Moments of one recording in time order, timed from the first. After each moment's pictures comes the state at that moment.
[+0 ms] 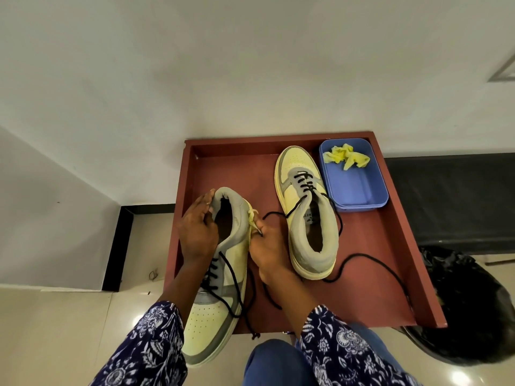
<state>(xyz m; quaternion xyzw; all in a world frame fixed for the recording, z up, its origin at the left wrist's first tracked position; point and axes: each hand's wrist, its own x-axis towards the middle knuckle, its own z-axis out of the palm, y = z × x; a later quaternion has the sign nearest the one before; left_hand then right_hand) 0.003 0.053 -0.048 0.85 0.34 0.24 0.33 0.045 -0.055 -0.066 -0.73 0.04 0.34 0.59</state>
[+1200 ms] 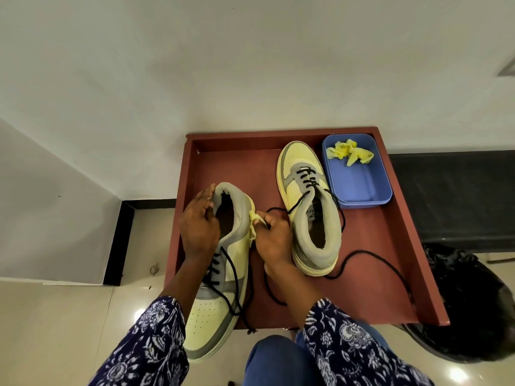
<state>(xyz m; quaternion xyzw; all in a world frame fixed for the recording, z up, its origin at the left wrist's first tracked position) 0.003 0.052 -0.048 0.84 0.36 0.24 0.33 0.047 -0.057 -0.067 -0.77 0.05 0.25 0.58</state>
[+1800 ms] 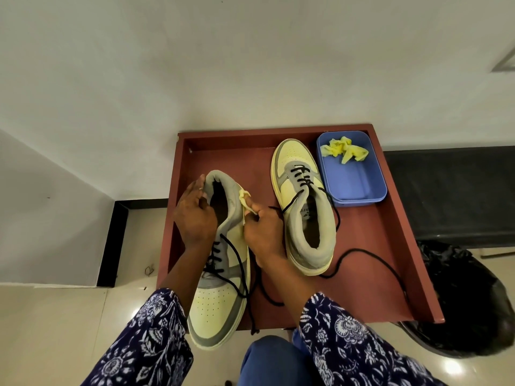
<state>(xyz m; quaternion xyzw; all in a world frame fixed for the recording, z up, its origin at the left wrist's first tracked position) 0.026 0.052 -0.045 0.80 0.41 0.24 0.36 0.060 -0.053 -0.053 -0.81 -0.05 0.20 0.55</state>
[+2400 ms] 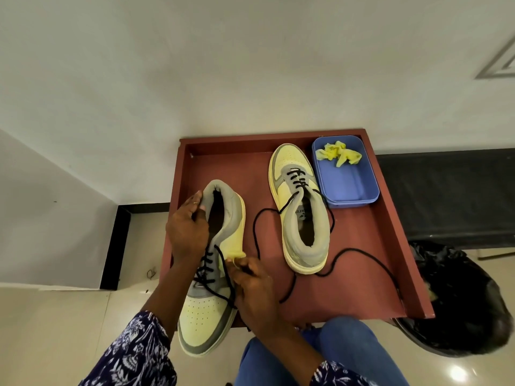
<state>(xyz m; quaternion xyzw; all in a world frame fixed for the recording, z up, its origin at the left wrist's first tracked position) -0.003 0.045 -0.026 0.79 0.42 0.21 0.39 -0.030 -0.104 -0.072 -0.84 -0.32 0.12 0.43</state>
